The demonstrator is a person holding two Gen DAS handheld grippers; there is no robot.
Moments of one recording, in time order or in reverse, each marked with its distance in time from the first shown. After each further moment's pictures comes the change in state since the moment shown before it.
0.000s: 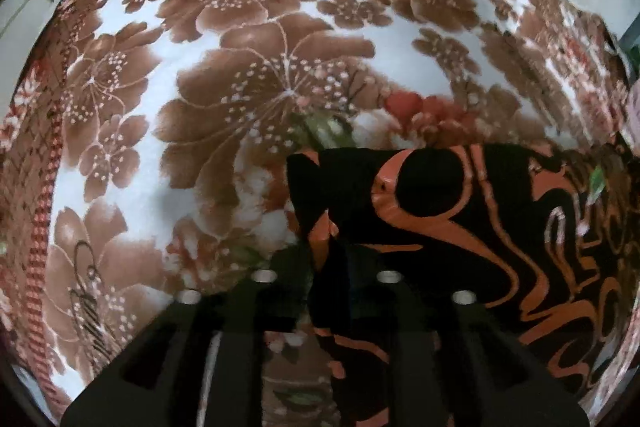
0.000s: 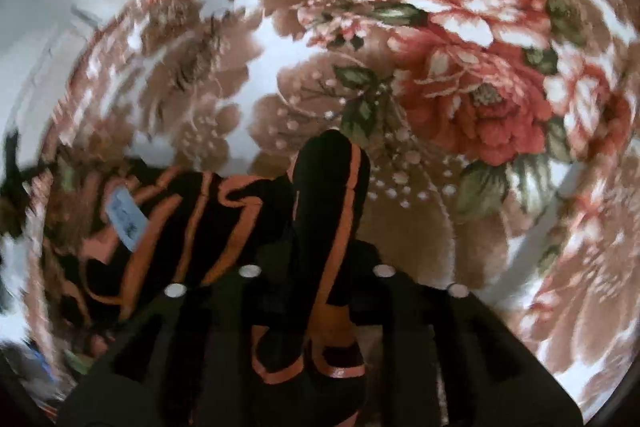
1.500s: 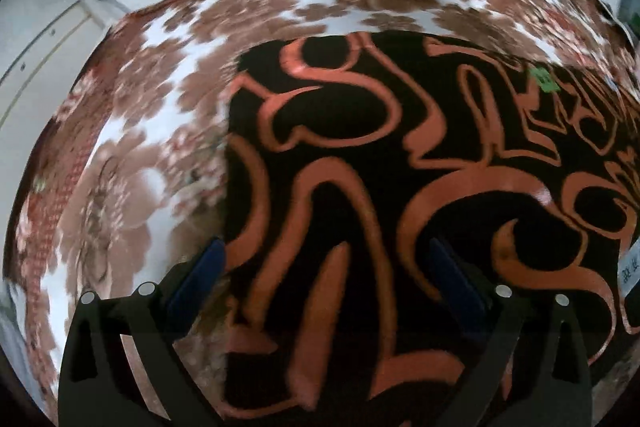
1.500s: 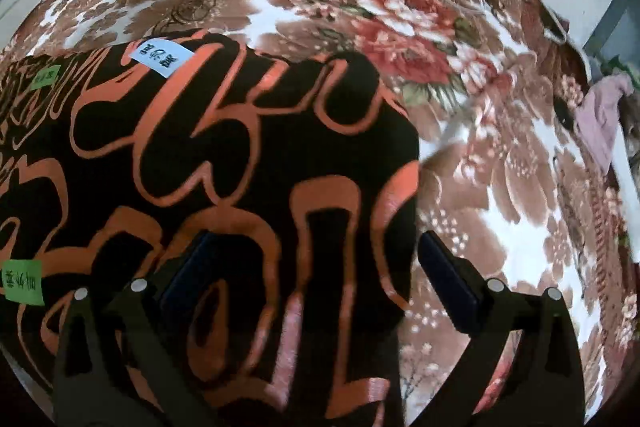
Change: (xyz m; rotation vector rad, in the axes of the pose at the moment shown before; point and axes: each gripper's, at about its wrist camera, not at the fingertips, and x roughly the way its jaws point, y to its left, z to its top) left arm -0.039 -0.082 -0.128 0.001 -0.189 0.162; right arm -0.040 0.088 -0.133 -0.008 -0.128 -0.411
